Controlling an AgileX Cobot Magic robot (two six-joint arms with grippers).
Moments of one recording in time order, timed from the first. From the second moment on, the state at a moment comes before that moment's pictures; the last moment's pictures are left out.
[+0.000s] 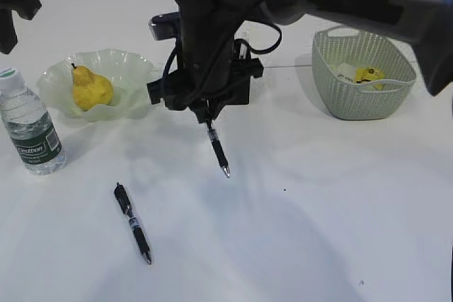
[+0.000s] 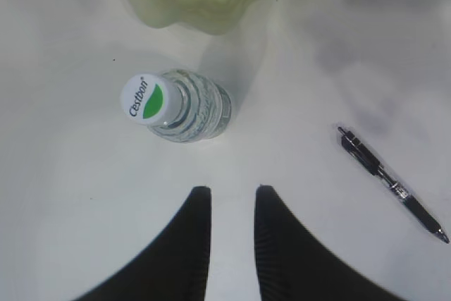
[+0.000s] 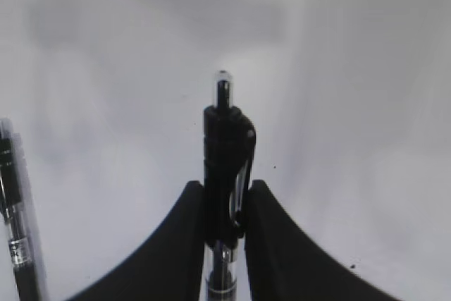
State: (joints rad) left arm -0.36 1.57 -1.54 0.24 1.24 -0.20; right arm 0.66 2.26 -2.08 -0.12 1.22 0.39
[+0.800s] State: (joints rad) left arm -0.36 1.57 -1.54 0.24 1.24 -0.20; right arm 0.65 2.08 -2.08 -0.27 1.24 0.28
